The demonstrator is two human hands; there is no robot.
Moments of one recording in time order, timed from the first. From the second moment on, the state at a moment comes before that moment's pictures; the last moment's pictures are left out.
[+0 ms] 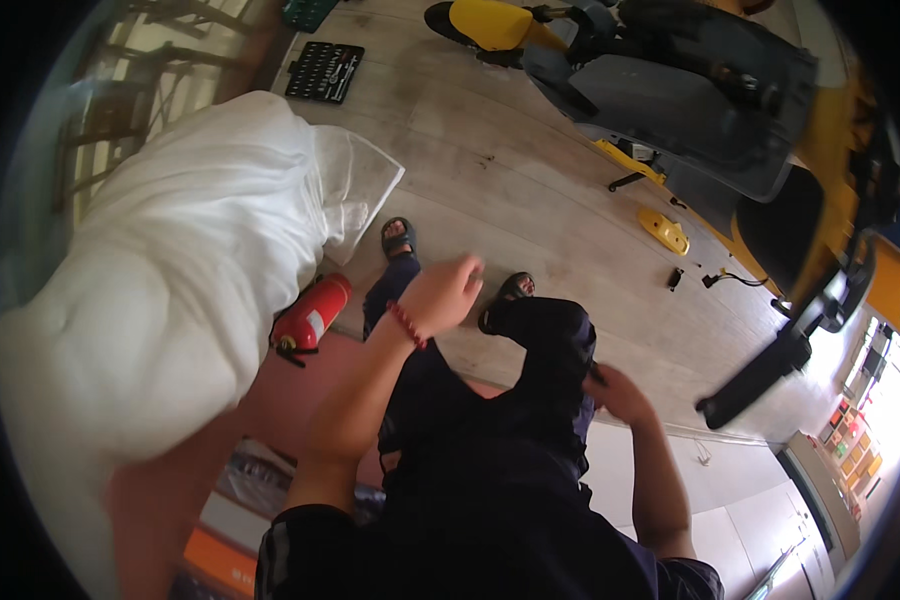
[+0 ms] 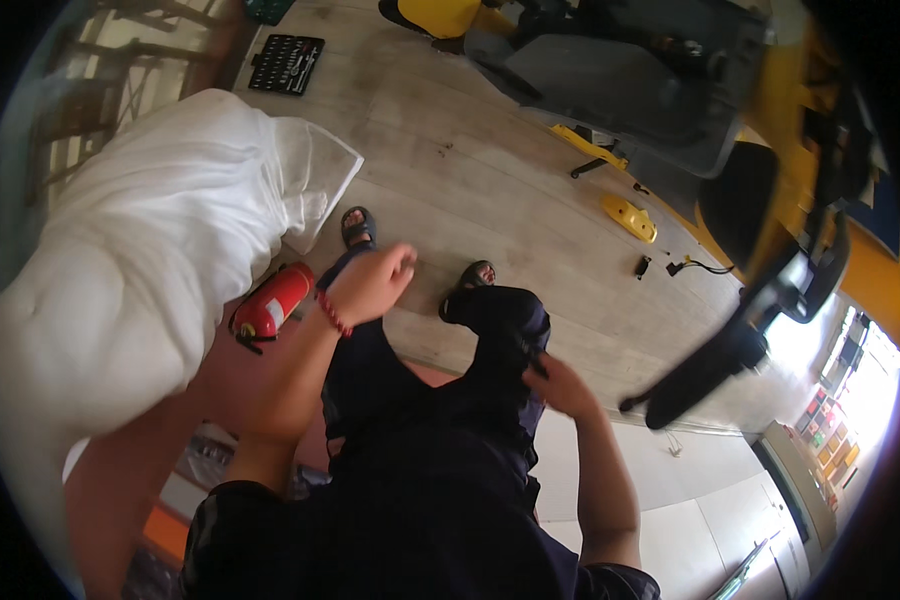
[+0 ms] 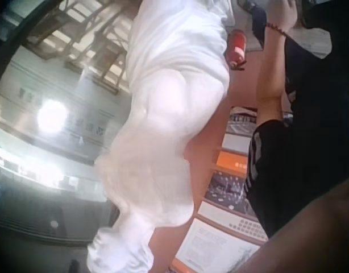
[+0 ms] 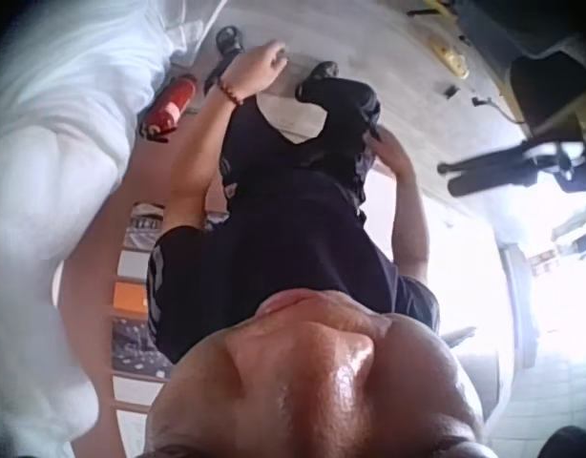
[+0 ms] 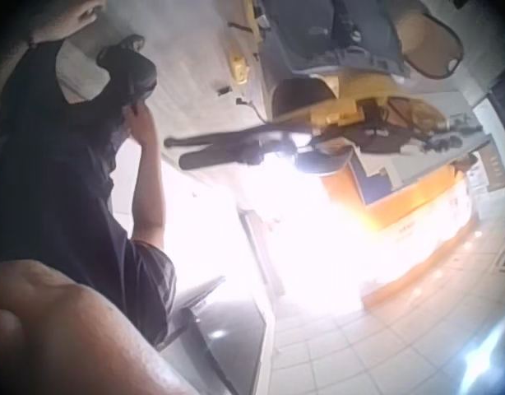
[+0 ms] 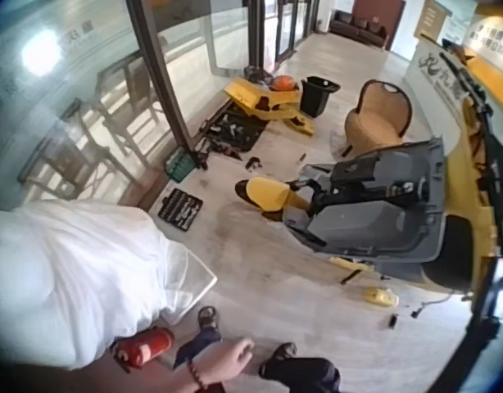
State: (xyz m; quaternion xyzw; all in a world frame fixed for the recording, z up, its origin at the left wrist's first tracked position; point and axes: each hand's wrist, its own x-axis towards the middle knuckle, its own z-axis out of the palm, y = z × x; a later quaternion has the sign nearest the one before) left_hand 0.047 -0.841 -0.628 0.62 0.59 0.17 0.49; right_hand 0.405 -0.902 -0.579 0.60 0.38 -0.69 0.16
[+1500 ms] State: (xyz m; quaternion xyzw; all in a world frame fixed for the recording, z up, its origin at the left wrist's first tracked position) left_hand 0.059 -0.538 -0.898 0.53 0.34 0.46 0.63; right_hand 0.278 -0.696 -0.941 0.55 0.28 -0.76 -0.22
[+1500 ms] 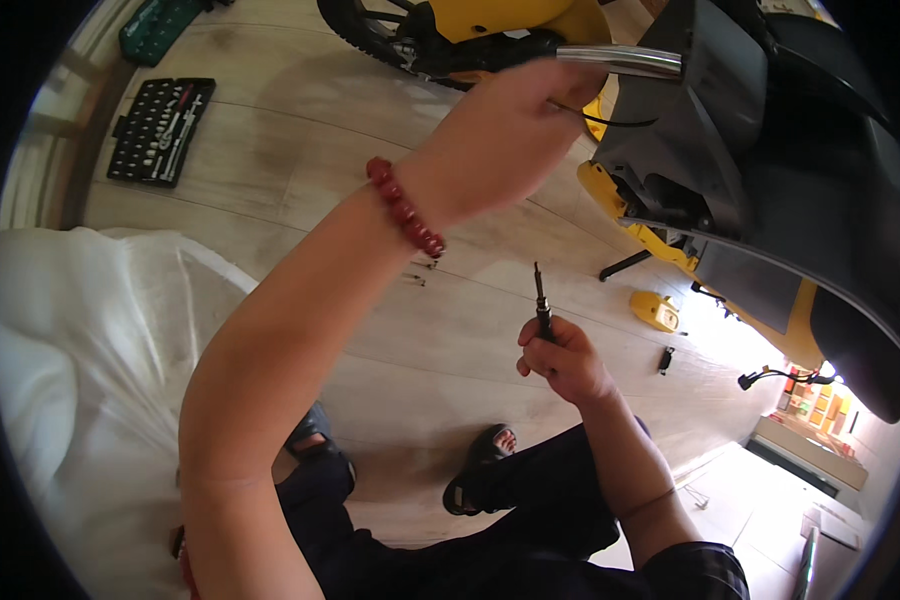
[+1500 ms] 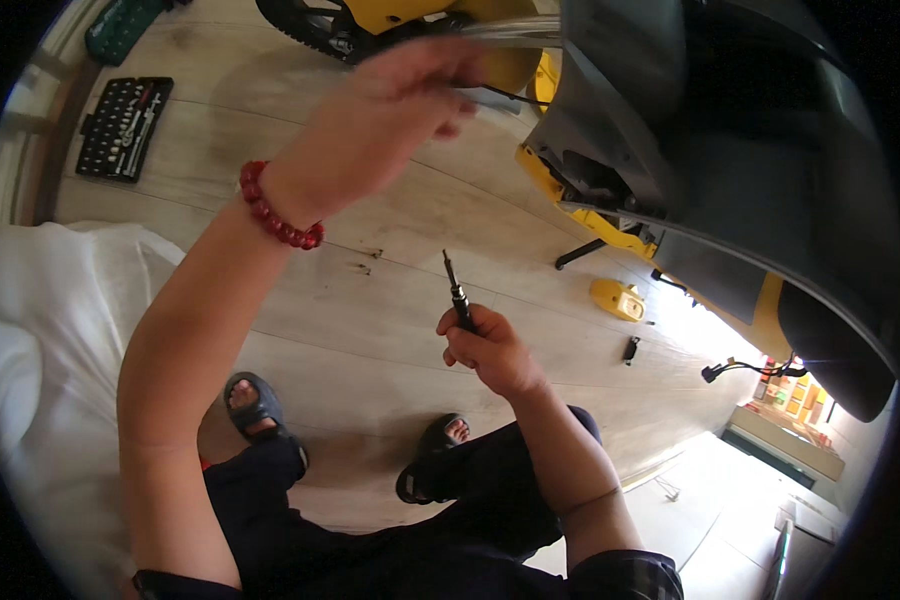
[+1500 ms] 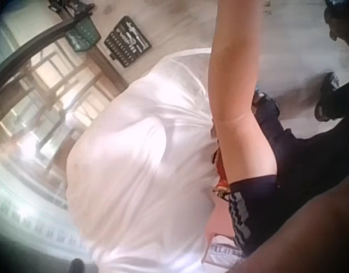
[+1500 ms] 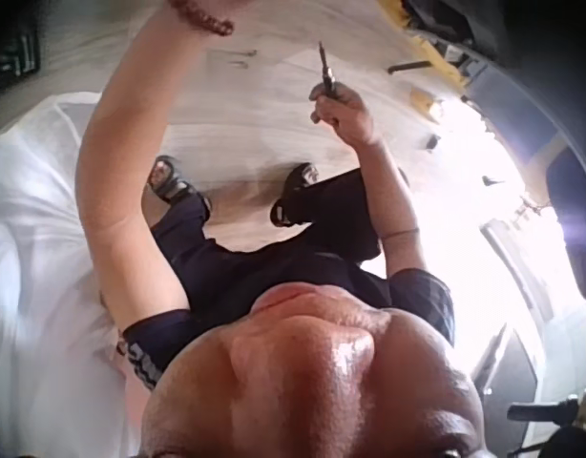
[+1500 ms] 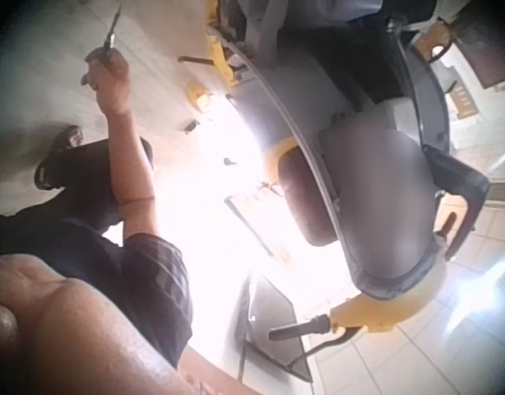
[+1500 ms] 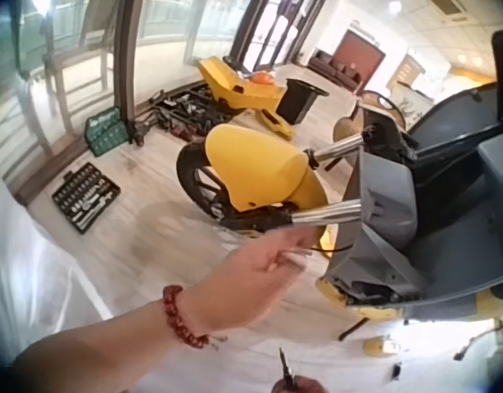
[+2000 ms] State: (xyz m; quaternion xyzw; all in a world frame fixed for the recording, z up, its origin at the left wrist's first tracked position) left_hand 0.107 -0.533 -0.875 0.29 0.04 0.62 0.73; right_hand 0.289 -0.703 -0.948 0.59 0.32 -0.73 -0.15
